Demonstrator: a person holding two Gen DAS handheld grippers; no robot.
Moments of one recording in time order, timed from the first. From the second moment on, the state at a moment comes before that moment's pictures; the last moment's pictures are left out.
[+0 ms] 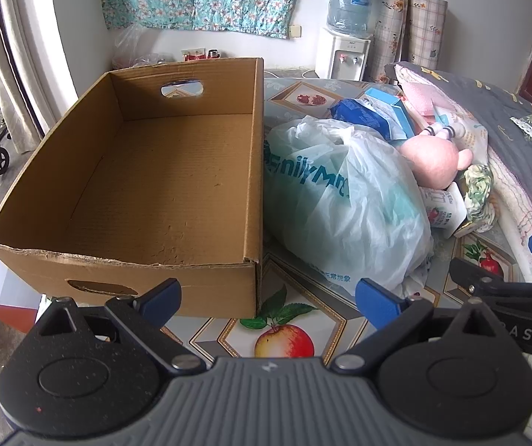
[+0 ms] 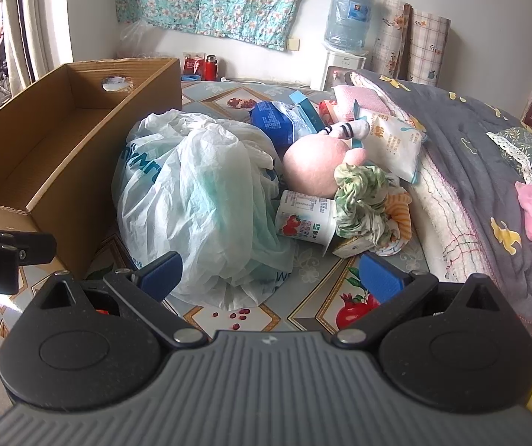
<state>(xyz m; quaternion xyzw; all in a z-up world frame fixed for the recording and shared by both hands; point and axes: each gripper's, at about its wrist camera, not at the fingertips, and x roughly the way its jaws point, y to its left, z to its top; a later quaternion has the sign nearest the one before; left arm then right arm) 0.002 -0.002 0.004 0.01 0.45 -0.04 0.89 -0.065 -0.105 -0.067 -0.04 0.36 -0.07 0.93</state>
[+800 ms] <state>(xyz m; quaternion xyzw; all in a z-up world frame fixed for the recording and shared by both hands) 0.002 -0.002 0.004 0.01 0.45 -0.04 0.89 -0.065 -0.103 -0.068 -0.04 0.36 -0.06 0.93</state>
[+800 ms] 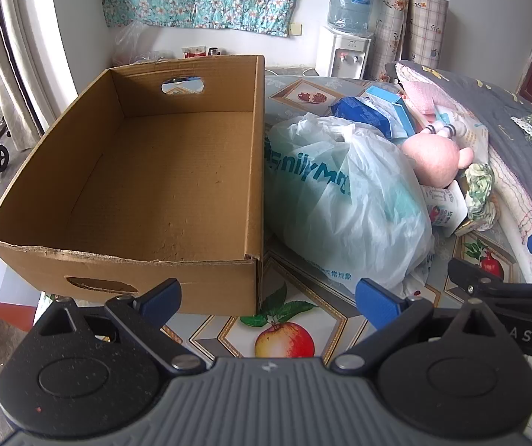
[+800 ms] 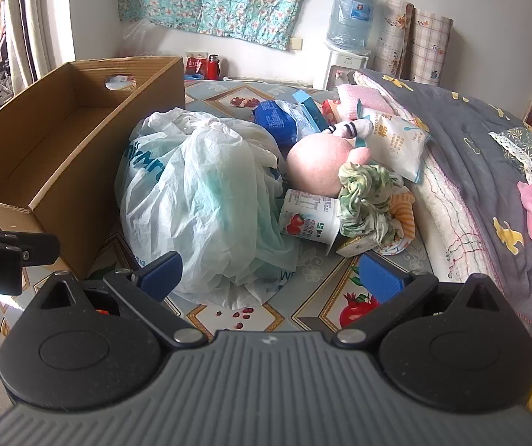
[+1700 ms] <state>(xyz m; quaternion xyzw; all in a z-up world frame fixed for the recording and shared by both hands) -0.002 -0.014 0.001 0.03 0.44 -0.05 0.90 -0.076 -0.123 -0.073 -0.01 0.36 -0.07 0.93</state>
